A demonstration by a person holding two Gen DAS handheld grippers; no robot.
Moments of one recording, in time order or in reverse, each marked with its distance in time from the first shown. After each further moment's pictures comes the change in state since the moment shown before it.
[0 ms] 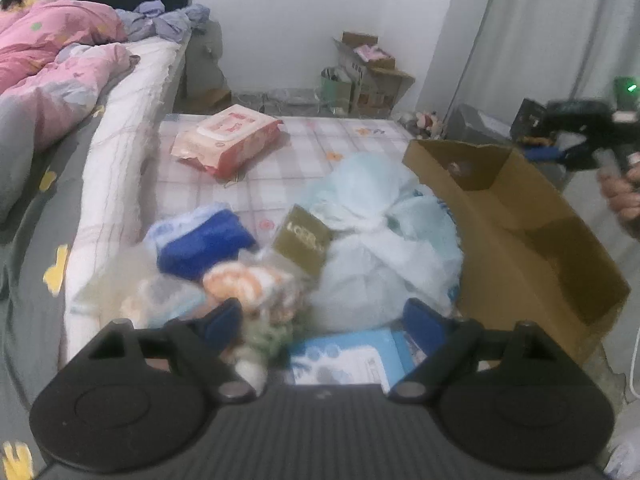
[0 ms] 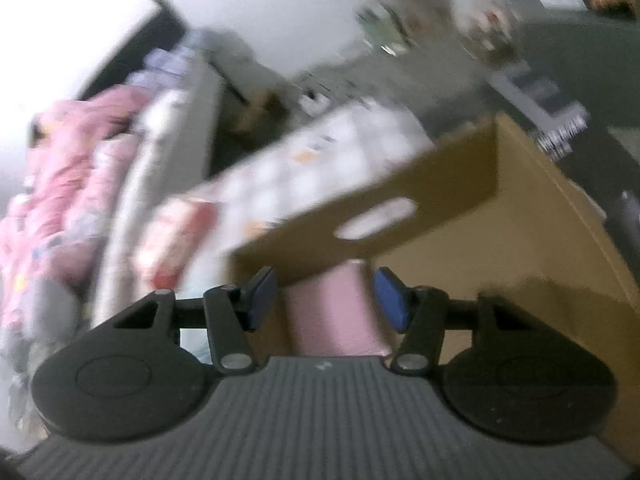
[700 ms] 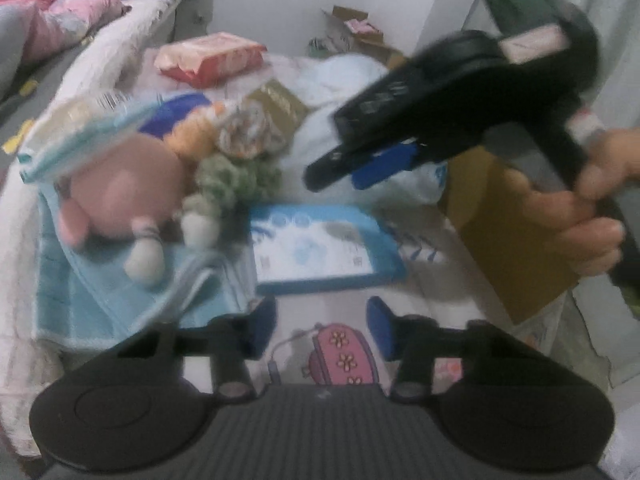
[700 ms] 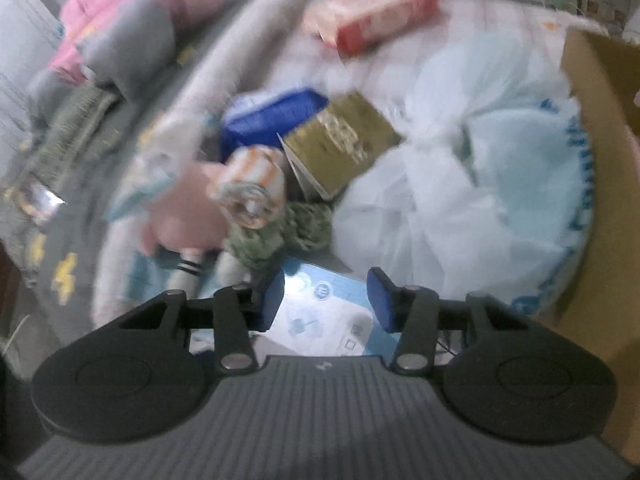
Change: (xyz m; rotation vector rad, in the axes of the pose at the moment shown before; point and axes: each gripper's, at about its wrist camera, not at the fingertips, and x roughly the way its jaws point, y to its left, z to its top) left arm 0.039 -0.007 -0.115 -0.035 0.064 -0.072; right arm 0.064 0.188 -0.222 -0.469 0.386 0.076
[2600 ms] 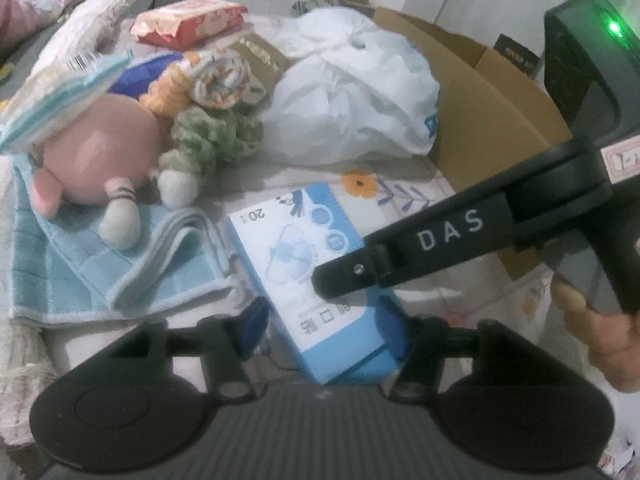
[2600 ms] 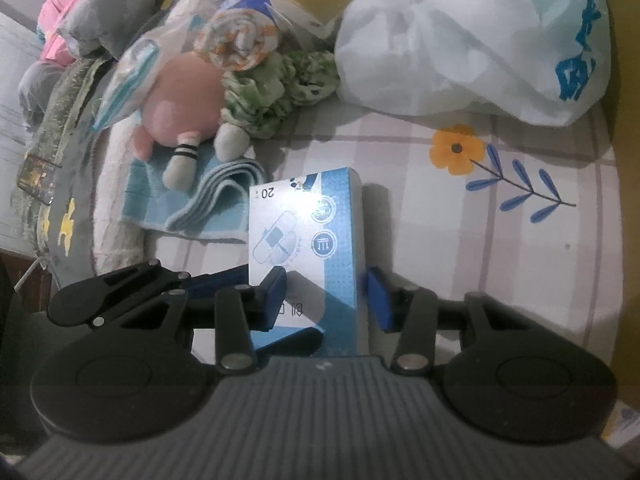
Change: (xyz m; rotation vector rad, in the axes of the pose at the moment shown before) left arm 0.005 -0.004 -0.006 0.033 0.104 -0.026; right arm 0.023 -0.003 -0.075 0.155 0.121 0.077
